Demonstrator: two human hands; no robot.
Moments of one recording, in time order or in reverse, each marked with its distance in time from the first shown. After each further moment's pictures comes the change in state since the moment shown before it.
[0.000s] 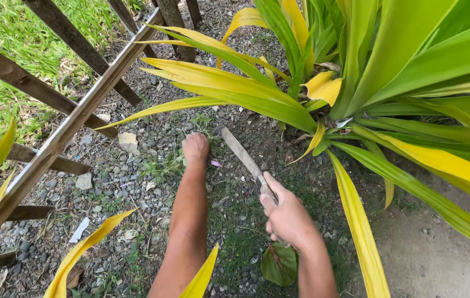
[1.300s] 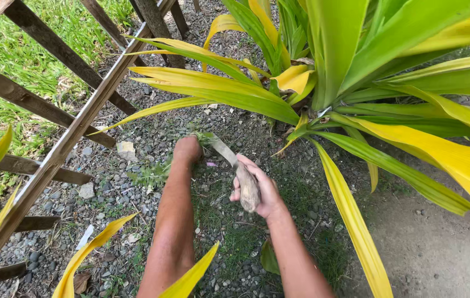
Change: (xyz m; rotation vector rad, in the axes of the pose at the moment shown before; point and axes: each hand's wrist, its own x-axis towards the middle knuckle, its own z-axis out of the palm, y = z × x) left_hand -0.006 -0.020 -0.061 -0.194 -0.115 0.227; right_hand 0.088 0.032 0.033 1.117 -0.437 -0.193
